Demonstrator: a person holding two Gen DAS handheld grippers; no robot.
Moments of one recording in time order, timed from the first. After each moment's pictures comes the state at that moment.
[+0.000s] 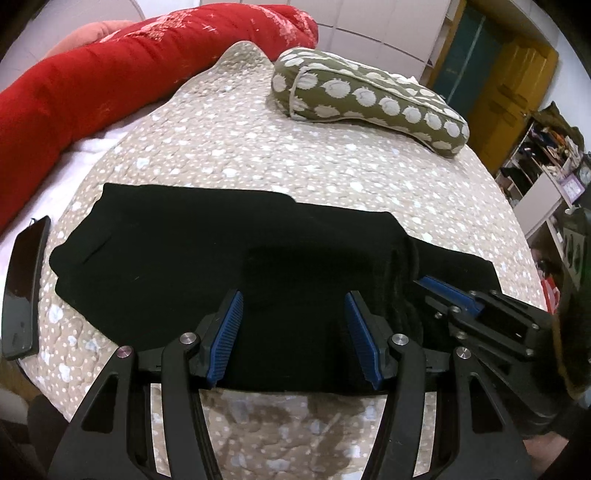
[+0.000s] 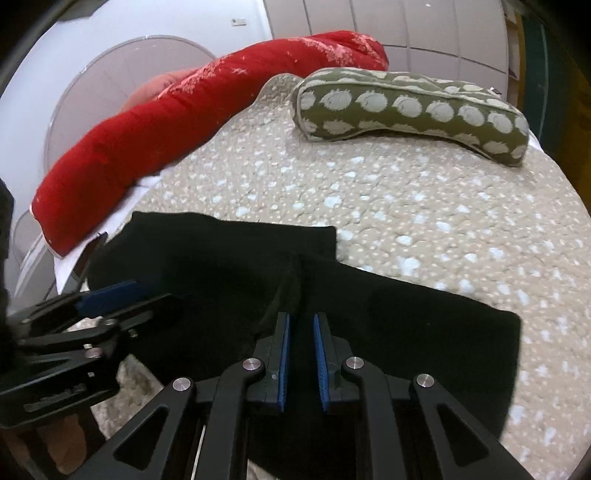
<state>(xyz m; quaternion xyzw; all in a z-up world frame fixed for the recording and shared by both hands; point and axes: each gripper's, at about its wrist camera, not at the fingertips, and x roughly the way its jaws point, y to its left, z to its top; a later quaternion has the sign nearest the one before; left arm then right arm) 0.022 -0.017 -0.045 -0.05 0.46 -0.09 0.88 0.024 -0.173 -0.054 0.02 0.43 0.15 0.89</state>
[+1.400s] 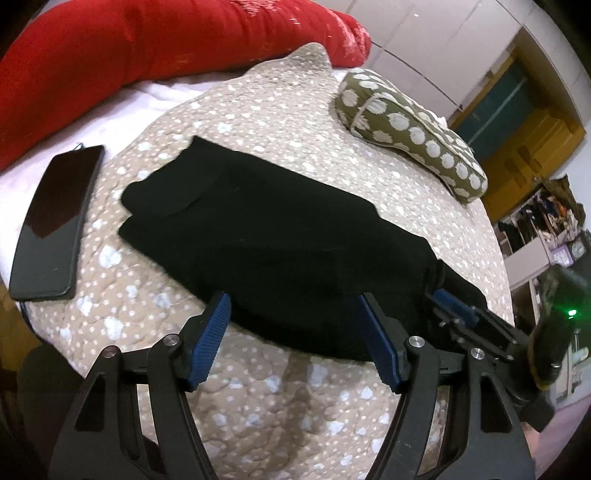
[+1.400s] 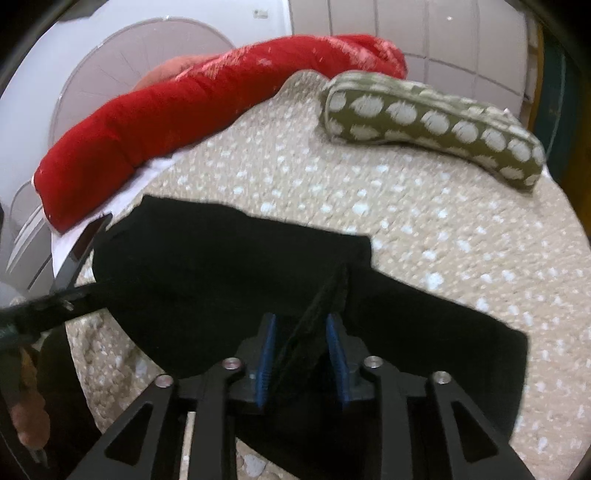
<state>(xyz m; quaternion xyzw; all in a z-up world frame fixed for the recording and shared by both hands) -0.003 0.072 -0.044 -0.18 0.46 -0.06 0.86 0.021 -0.147 -0.053 -0.03 0.43 0.16 0.89</state>
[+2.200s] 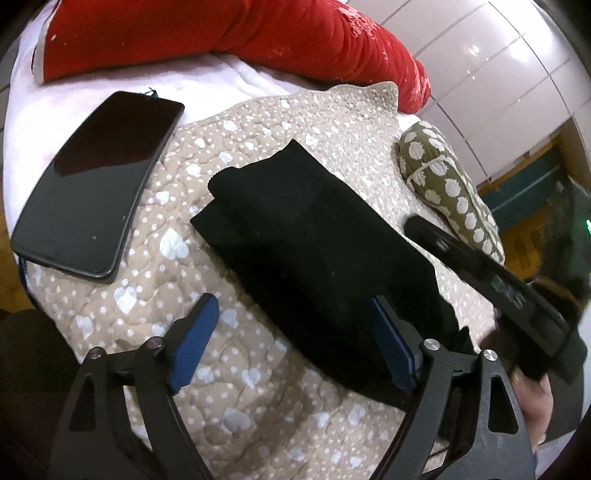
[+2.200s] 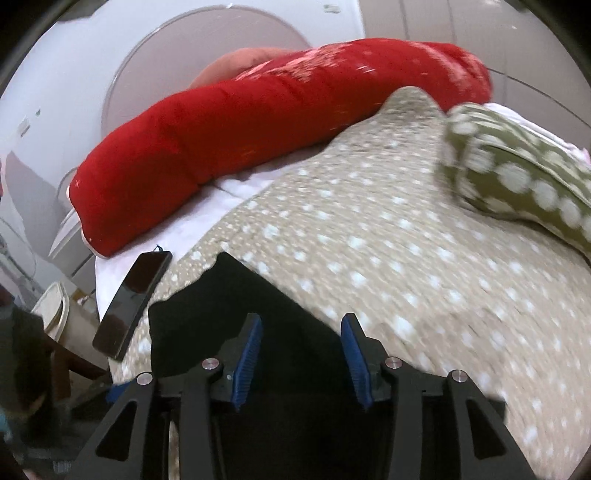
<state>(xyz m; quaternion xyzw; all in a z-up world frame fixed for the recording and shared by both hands) 0.000 0.134 -0.075 -0.32 0.43 0.01 0.84 0.114 -0.029 -0.024 -0.05 0.43 0.29 0.85</state>
